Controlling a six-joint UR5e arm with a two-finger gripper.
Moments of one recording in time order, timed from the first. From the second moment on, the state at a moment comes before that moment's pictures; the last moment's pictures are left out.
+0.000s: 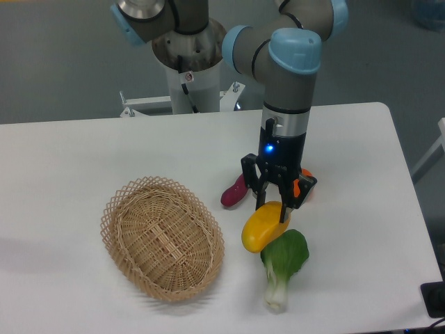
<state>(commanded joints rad) 2.57 -1.79 -1.74 -0.74 1.23 1.18</state>
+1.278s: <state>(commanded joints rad) 2.47 -1.81 -1.79 -0.73 1.26 0.99</state>
